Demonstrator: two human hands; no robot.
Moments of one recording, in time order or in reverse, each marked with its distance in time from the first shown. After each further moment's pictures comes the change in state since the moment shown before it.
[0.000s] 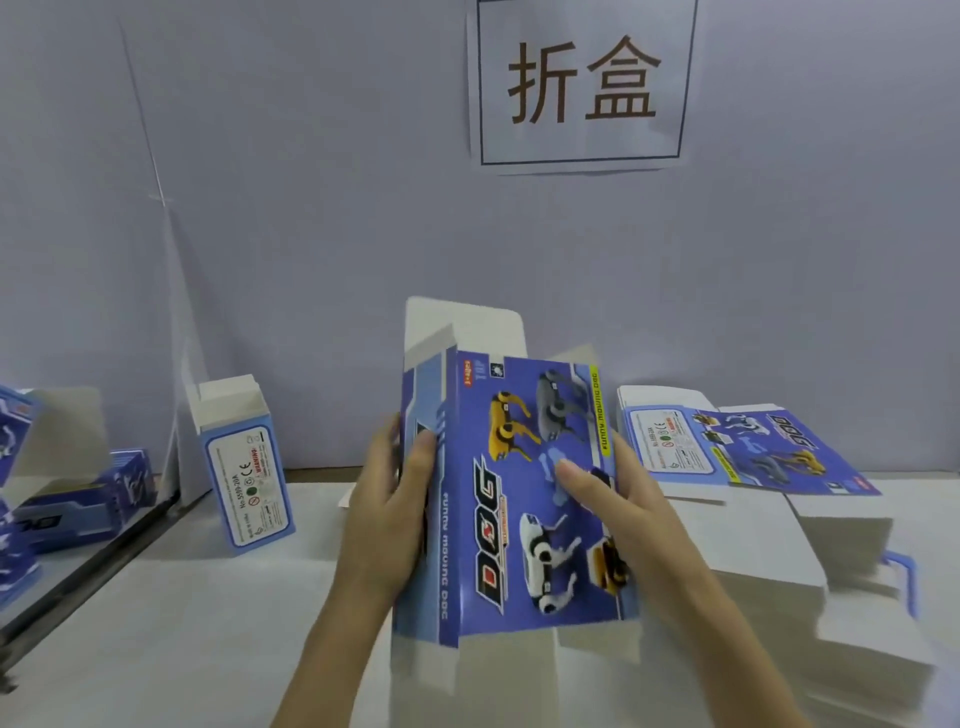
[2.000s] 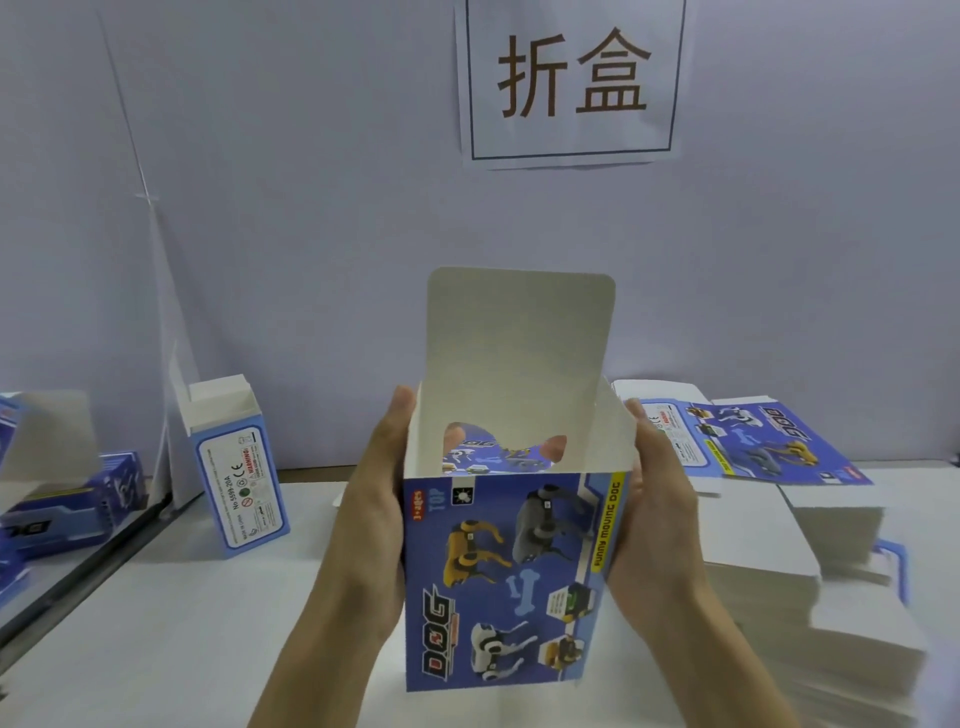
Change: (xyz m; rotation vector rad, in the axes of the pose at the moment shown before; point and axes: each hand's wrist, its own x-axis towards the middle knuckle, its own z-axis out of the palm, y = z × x) left_hand -0.026 0.062 0.021 -0.373 -0.050 -0.242; right_hand -0.011 -0.028 0.029 0.396 0.160 0.058
